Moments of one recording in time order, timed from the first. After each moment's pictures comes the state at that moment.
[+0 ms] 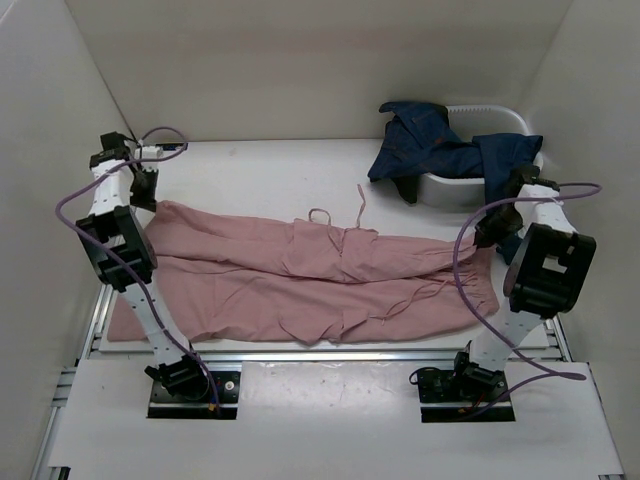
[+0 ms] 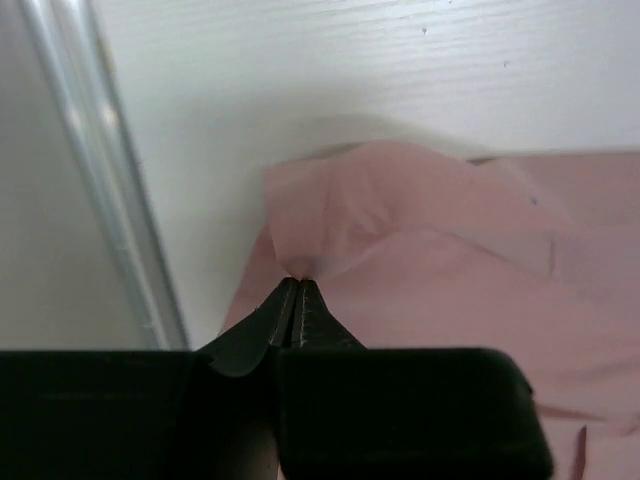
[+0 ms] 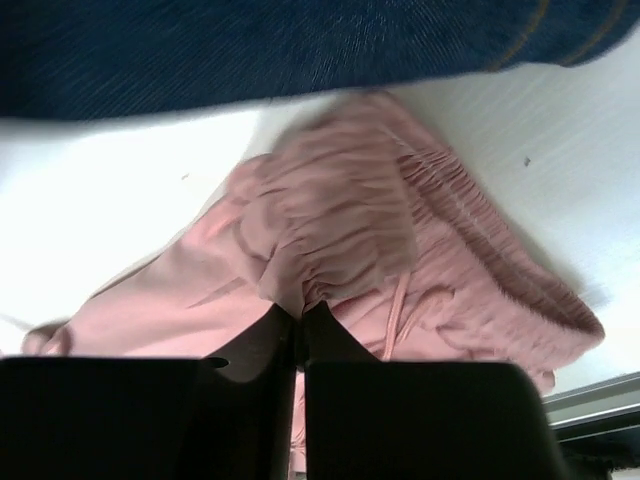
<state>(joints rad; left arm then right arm) 0.36 2.17 1.91 -0.89 0.14 0.44 -0.28 1.83 1.38 -0.95 -0.05 0.60</state>
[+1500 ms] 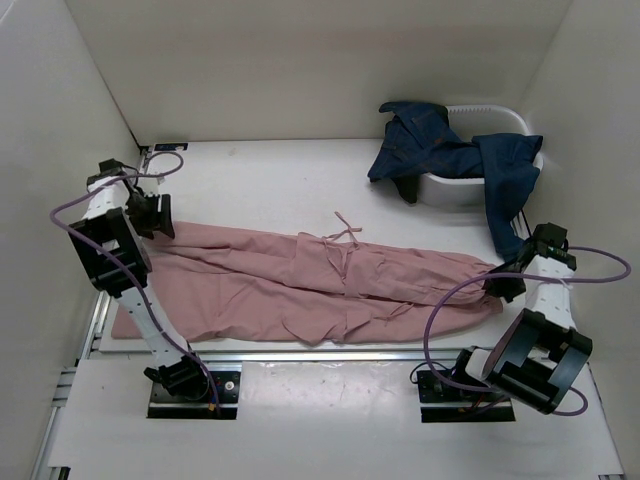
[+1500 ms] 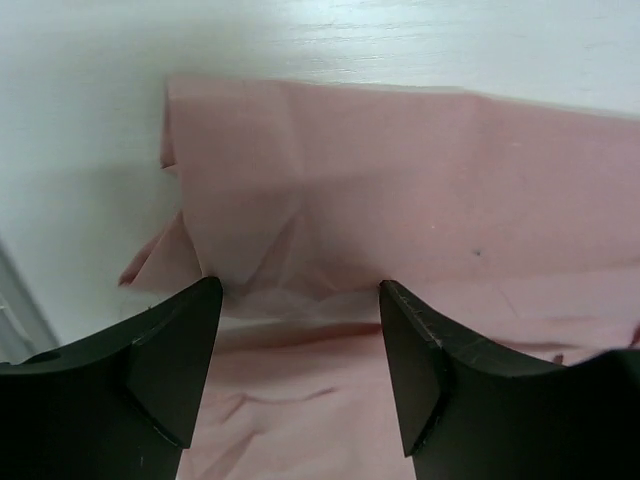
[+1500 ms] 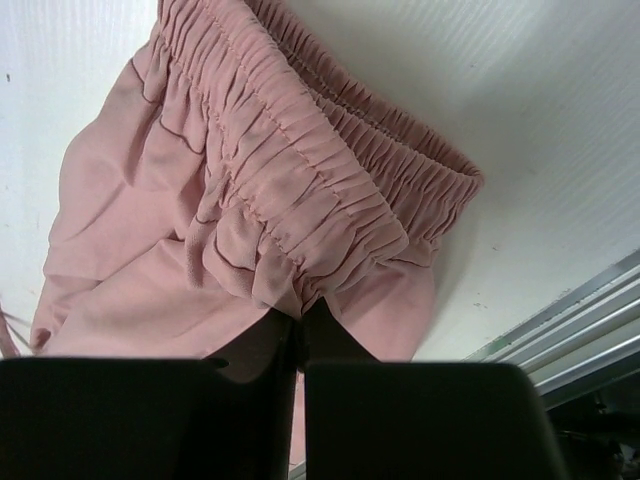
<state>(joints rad) 0.43 2.06 1.68 -0.92 0.28 0.45 -0.49 1.22 0.80 -0.83 -0.10 0.61</state>
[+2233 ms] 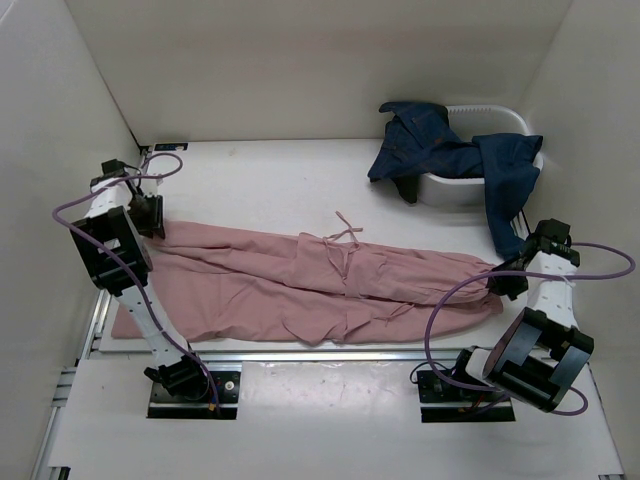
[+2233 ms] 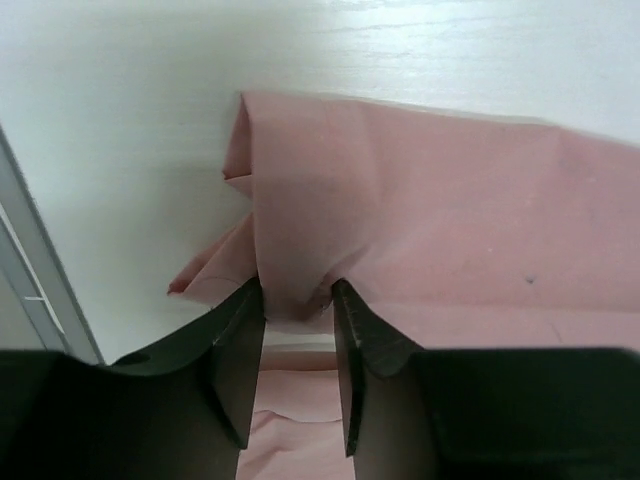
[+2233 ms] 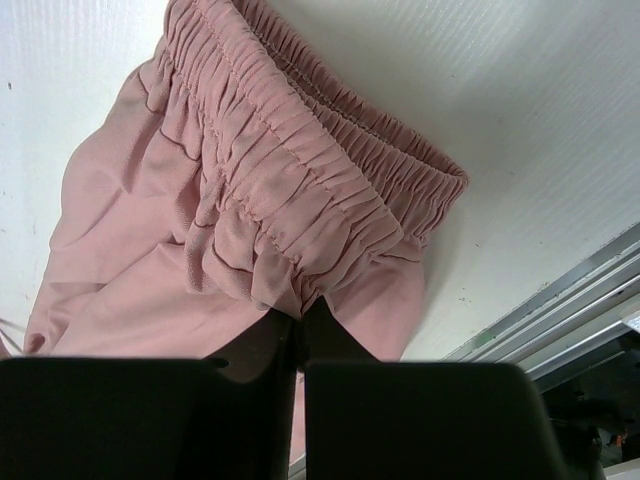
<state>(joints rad) 0.42 2.11 1.66 -0.84 0.17 0.40 -0.48 1.23 0.85 -0.87 -0.07 0.59</state>
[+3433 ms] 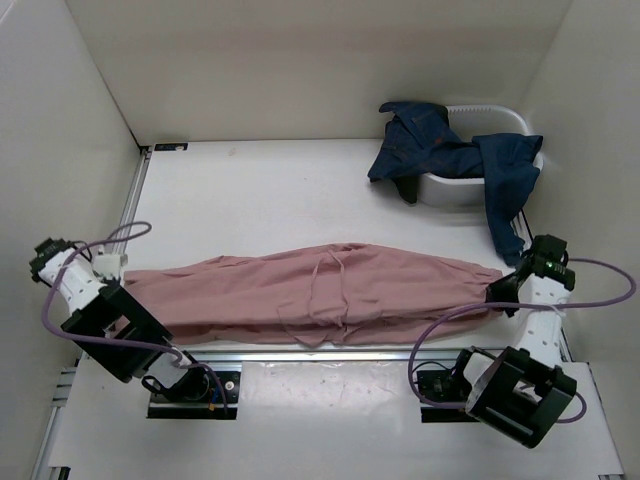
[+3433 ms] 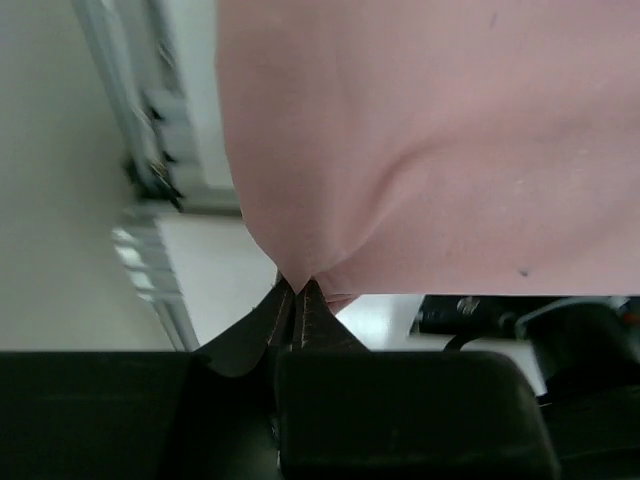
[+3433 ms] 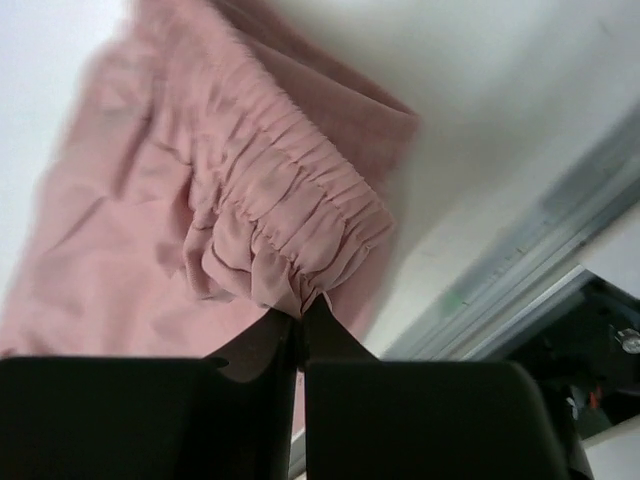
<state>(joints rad) 0.85 1.42 1.14 -1.16 0.01 0.84 -0.48 1.04 0.80 -0.97 -0.02 0.61</state>
